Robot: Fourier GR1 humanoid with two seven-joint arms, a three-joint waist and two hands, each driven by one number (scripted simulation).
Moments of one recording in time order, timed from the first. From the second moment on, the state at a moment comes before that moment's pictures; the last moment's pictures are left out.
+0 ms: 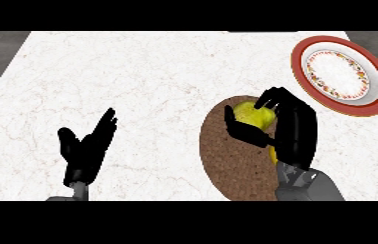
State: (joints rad) left arm 0.02 0.14 -0.10 -1.48 0.14 0.08 0.23; right arm -0.23 -0.15 0.35 -1.73 1.00 -0.45 0.66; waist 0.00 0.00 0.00
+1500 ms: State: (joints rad) left arm -0.02 0.11 -0.11 -1.47 0.11 0.06 0.22; right arm -0.68 -0.57 -0.43 -0.56 0.31 -0.59 -0.33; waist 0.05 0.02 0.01
